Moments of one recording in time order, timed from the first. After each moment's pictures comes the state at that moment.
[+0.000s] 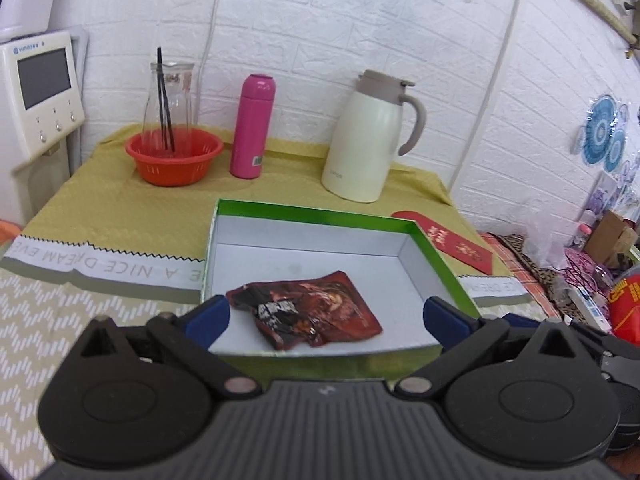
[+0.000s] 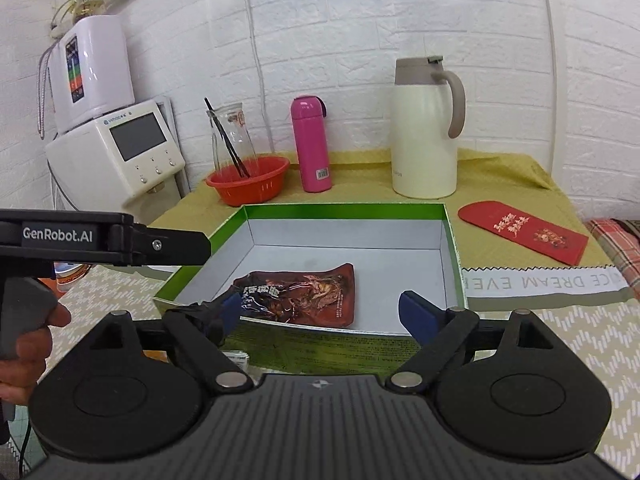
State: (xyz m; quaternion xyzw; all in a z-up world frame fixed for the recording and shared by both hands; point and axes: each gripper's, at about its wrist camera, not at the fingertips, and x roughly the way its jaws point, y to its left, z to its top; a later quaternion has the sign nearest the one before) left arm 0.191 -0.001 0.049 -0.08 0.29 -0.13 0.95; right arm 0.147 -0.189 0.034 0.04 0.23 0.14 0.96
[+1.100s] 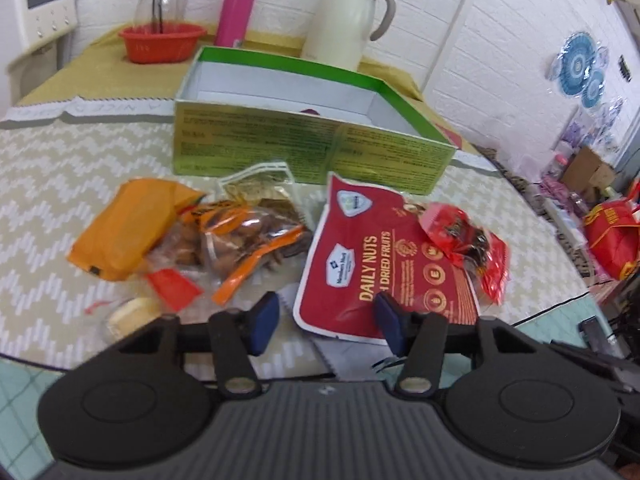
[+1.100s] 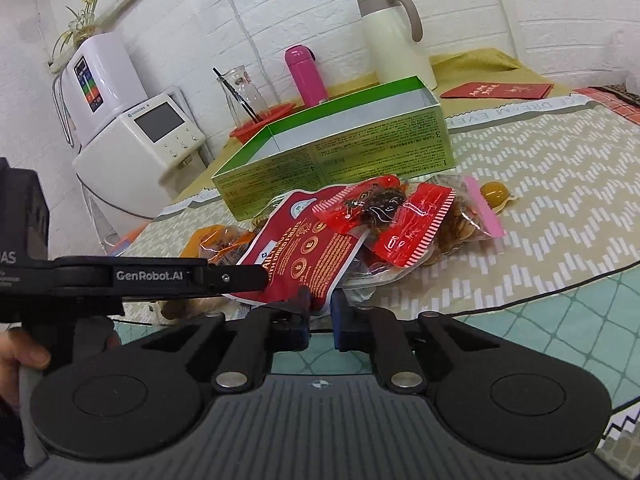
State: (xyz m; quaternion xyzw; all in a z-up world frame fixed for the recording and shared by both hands) left arm 0.104 -0.013 -0.048 -0.09 0.38 -0.18 0.90; right arm 0.023 -0.203 -0.047 0.16 0.28 0.15 0.93
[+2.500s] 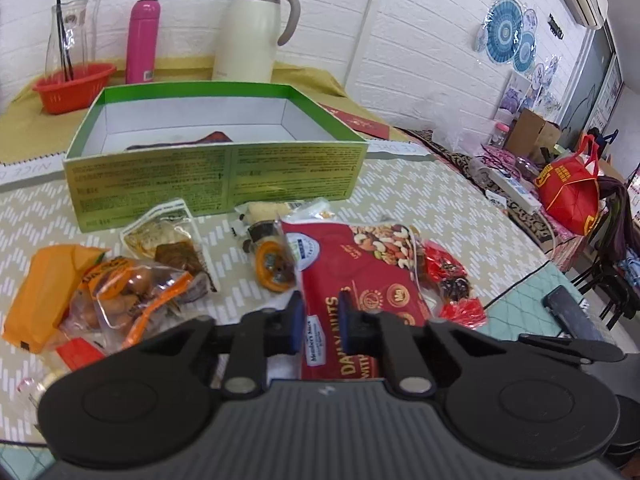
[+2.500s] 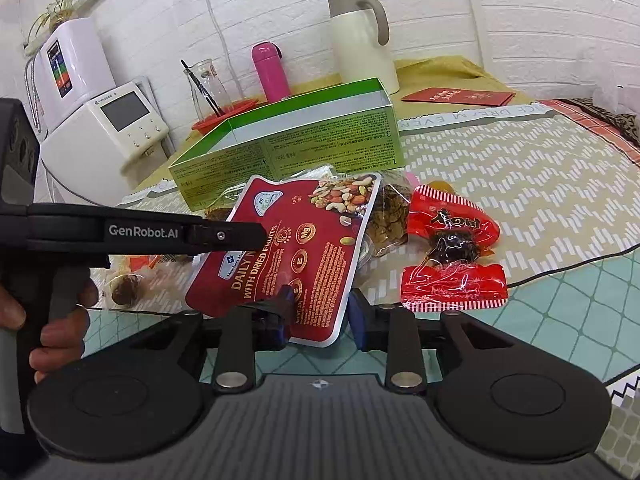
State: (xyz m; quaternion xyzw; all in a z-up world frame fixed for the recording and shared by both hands) left arm 0.108 -0.059 -0.038 -0.03 0.34 -0.27 0.90; right arm 0.021 -0.211 -0.053 0.12 0.30 0.10 0.94
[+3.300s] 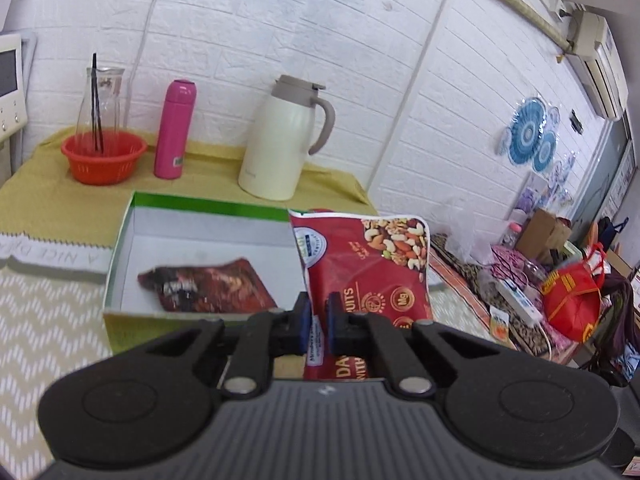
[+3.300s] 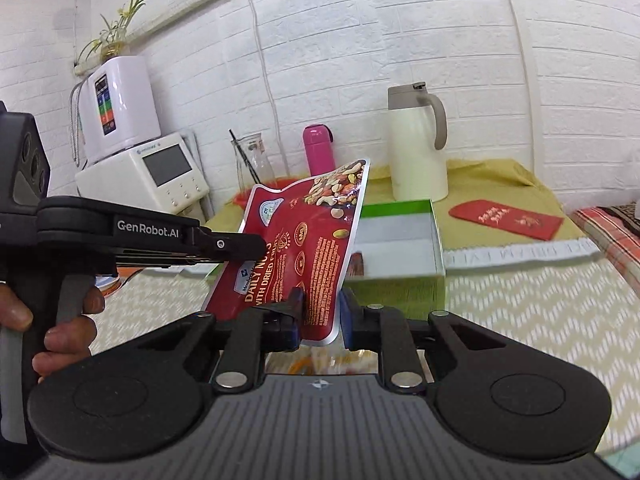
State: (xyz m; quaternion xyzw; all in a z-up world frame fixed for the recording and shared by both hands) left arm 0.164 -0.038 0.049 -0.11 0.26 -0.23 0.93; right arm 0.097 -0.216 0.029 0.08 0.20 0.16 0.96
